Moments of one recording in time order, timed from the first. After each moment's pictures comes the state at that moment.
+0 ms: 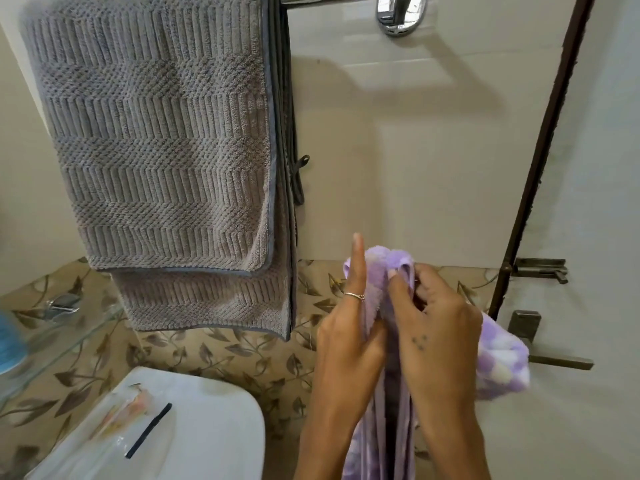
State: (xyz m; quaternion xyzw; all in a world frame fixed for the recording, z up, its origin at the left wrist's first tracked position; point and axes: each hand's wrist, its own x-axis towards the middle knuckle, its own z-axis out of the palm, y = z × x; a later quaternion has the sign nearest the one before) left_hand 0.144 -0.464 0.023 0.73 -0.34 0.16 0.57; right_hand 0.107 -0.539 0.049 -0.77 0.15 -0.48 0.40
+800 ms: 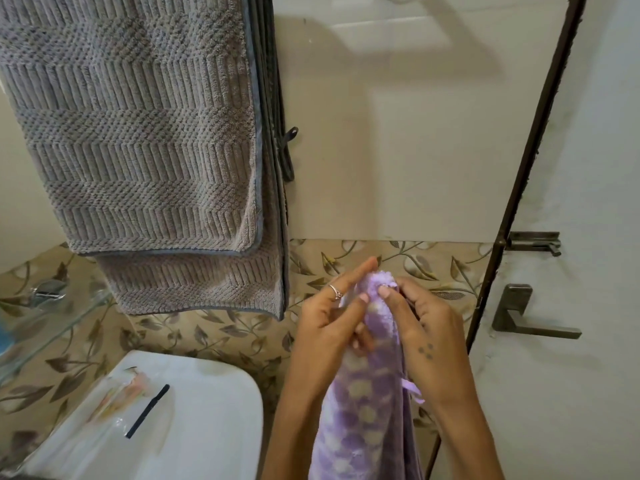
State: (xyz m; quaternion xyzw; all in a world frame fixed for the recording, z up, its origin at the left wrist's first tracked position) left_hand 0.157 -0.450 0.007 0.61 -0.33 -0.03 0.71; right_hand 0.096 -0.553 0.017 -0.78 0.05 -0.34 0.51
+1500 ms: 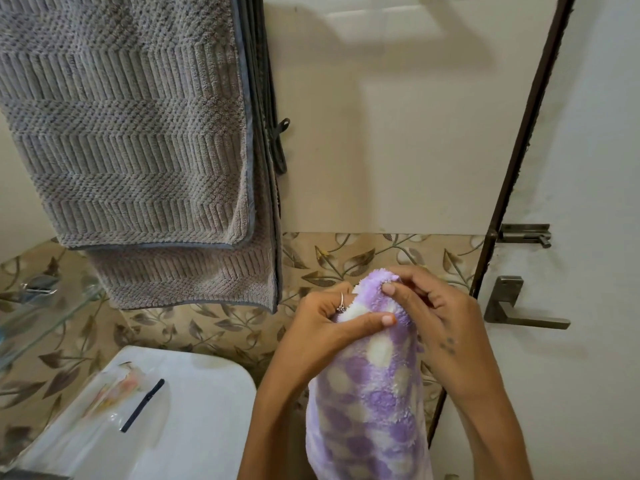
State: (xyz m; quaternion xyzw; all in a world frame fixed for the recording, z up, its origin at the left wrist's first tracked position) left_hand 0.156 -0.444 0.016 0.69 -0.37 -0.07 0.62; right_hand 0.077 -0.570 0.030 -0.79 -0.01 -0.34 0.51
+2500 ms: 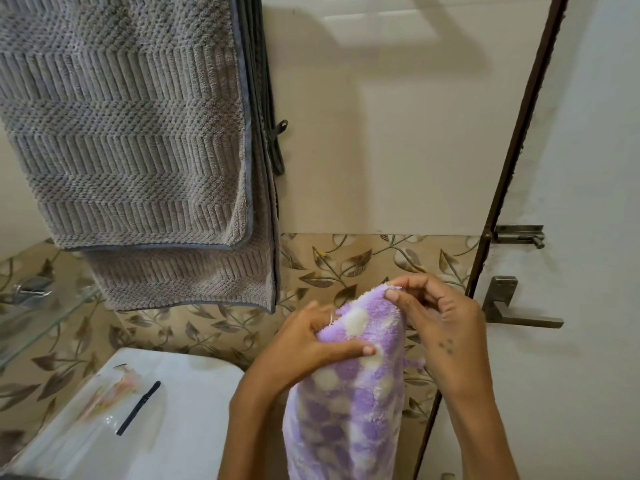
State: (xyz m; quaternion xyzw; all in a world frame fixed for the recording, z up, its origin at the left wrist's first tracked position) left_hand 0.174 -0.428 -0.005 0.78 -0.39 -0.06 0.48; right_hand 0.082 -0.573 0.011 -0.73 0.07 -0.37 0.57
